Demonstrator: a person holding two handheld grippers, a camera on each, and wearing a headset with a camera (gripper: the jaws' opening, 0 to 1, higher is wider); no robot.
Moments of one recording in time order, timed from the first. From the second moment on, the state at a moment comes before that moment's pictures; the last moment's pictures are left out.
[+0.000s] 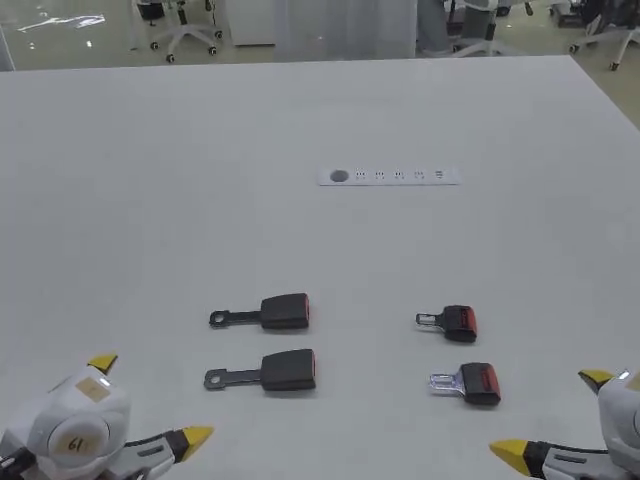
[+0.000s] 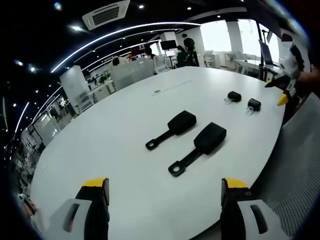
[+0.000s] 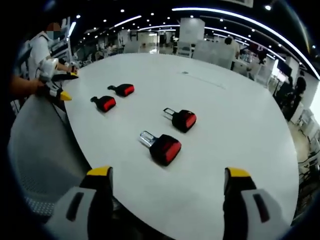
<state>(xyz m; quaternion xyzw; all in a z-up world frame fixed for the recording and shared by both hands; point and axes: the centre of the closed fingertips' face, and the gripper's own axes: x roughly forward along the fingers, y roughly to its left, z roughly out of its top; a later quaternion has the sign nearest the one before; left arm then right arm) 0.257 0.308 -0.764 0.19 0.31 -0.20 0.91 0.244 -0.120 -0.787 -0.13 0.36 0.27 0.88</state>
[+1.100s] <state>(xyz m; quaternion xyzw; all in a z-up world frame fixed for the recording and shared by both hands) 0.258 0.312 -0.762 0.18 0.30 -0.19 0.92 0.237 -0.110 -0.805 -0.16 0.39 0.28 0.86</state>
